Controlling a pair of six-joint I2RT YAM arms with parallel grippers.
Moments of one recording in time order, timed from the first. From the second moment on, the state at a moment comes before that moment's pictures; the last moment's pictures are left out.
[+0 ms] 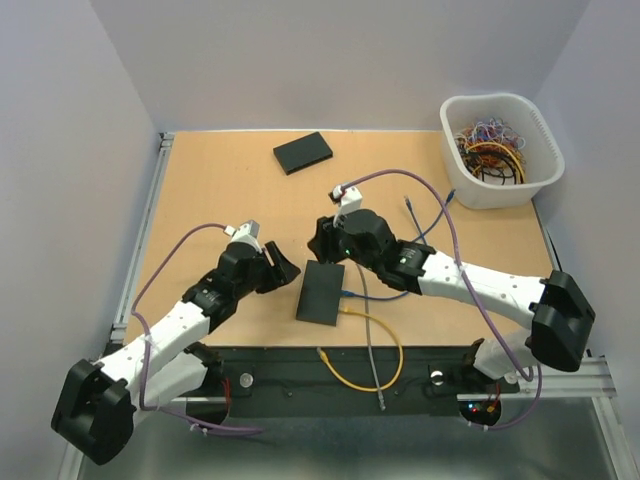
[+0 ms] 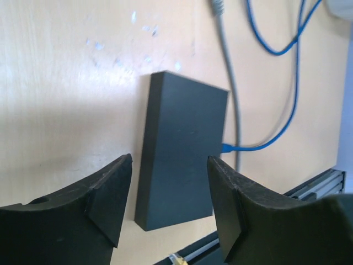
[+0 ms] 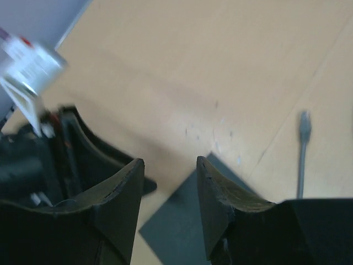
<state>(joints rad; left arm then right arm) -0.56 0.92 0.38 -0.06 0.05 -0.83 0.97 1.46 1.09 0.04 0.24 0.41</state>
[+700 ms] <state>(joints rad) -0.54 0.68 0.85 -0.56 -0.25 -0.57 0.98 1.49 0.82 -0.15 0.13 0.79</state>
